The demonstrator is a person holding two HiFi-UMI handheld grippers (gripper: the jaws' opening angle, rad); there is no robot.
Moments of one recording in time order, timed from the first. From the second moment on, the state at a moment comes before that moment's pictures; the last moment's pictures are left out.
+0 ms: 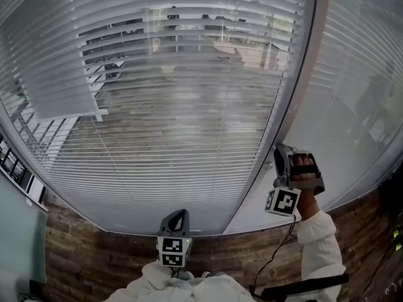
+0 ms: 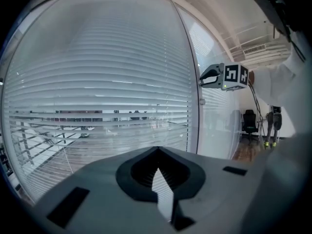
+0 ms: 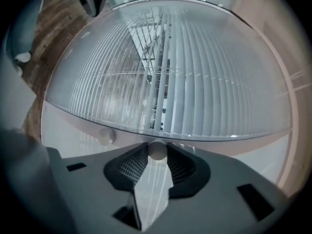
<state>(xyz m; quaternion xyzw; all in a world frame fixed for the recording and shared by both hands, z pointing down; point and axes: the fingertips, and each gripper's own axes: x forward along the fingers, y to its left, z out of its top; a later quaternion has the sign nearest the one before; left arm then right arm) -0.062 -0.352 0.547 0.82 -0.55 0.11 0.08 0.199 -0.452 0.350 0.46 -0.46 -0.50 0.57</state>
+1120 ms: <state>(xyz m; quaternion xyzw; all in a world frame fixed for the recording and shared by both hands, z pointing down) -0.041 -0.358 0.553 0.83 -0.54 0.12 0.08 0.219 -0.458 0.340 0.62 -0.75 0.20 -0.12</state>
